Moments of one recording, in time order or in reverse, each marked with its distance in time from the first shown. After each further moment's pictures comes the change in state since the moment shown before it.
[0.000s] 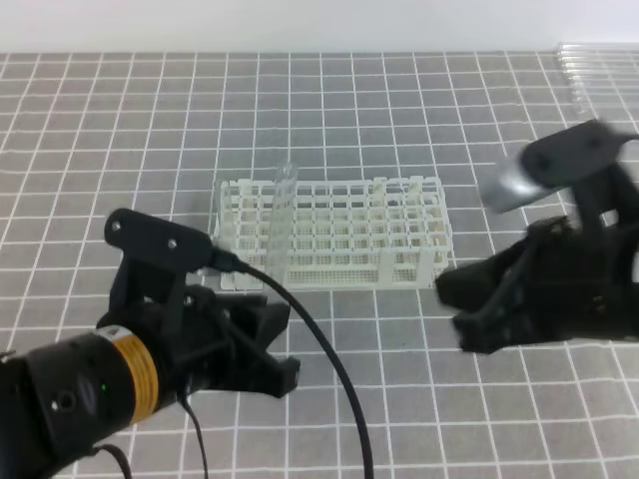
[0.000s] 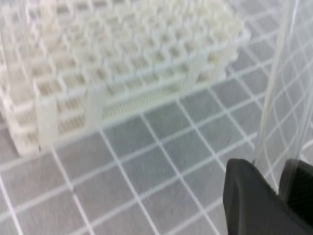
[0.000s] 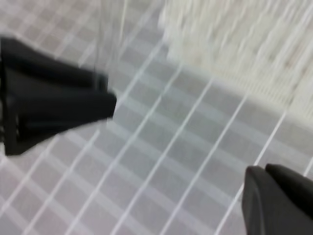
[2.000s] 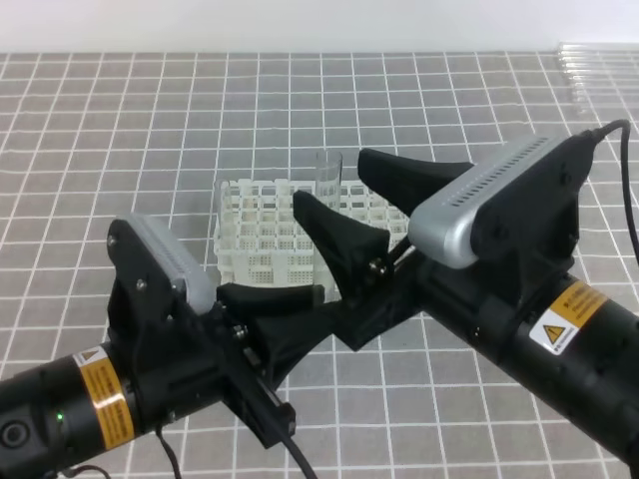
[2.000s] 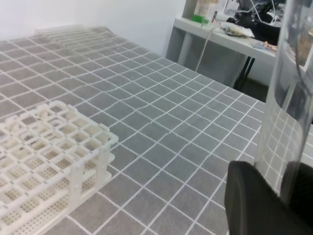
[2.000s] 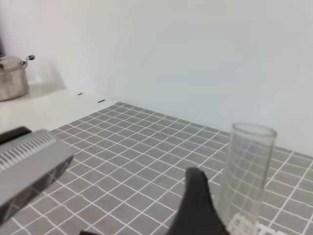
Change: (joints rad) left arm 0.196 0.015 0.152 0.023 -0.765 0.239; right arm 0.380 0.092 0.160 0.096 -1.046 -0.220
